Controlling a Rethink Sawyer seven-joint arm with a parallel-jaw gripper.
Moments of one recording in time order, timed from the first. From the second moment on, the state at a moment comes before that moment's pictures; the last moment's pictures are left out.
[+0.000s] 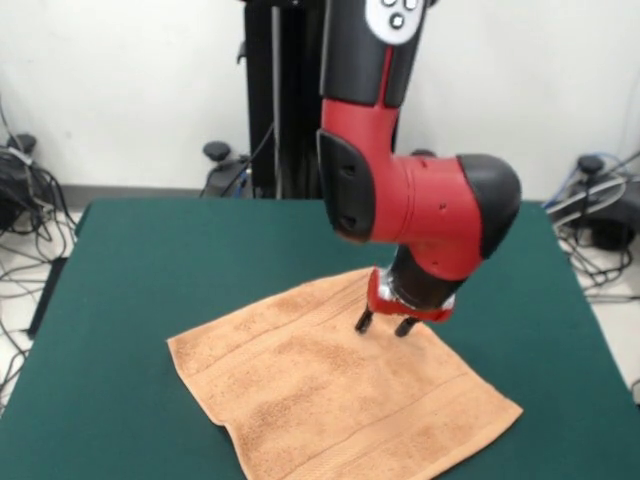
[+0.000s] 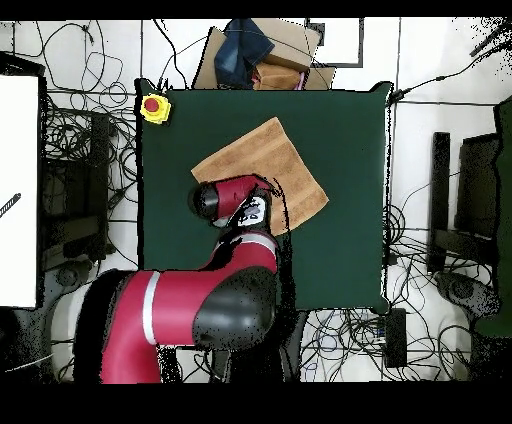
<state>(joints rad) 0.02 -0.01 -0.10 1.17 -0.21 0.64 1.88</state>
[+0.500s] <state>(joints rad) -0.10 0.03 -0.01 1.06 -0.16 0.85 1.88</state>
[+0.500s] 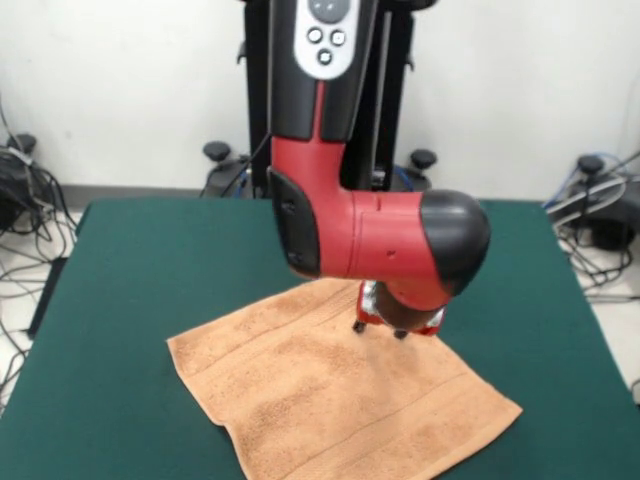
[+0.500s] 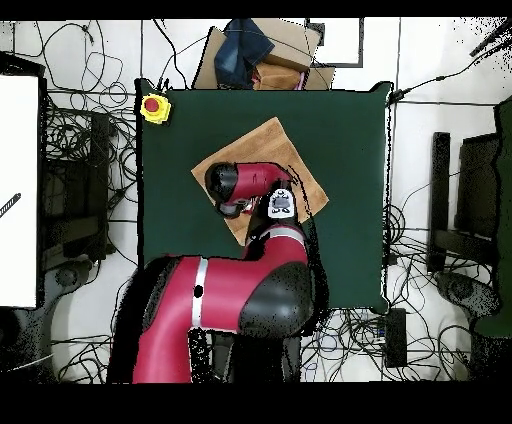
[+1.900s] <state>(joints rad) -0.18 0.10 0.07 0.93 -0.15 1.08 1.88</state>
